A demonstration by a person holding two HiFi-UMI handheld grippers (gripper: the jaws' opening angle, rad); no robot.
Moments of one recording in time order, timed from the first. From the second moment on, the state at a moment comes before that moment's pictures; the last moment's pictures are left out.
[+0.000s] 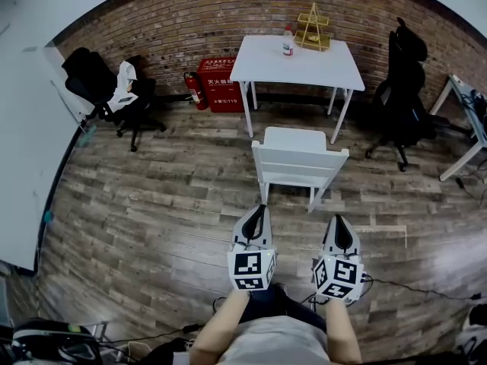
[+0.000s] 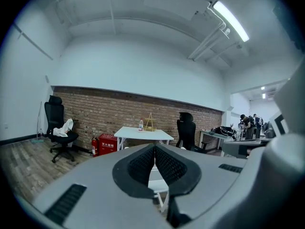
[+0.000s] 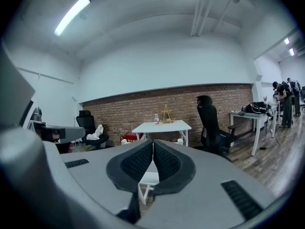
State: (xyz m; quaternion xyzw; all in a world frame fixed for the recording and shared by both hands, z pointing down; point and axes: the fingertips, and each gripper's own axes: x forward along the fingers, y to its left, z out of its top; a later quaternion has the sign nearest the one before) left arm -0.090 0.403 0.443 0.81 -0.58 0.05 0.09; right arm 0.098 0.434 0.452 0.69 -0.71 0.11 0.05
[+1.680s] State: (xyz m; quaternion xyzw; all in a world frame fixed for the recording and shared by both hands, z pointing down) left arm -0.119 0.212 0.481 0.83 -0.54 0.07 0.13; right arm 0.095 0.258 0.484 0.73 -0.67 0.14 0.08
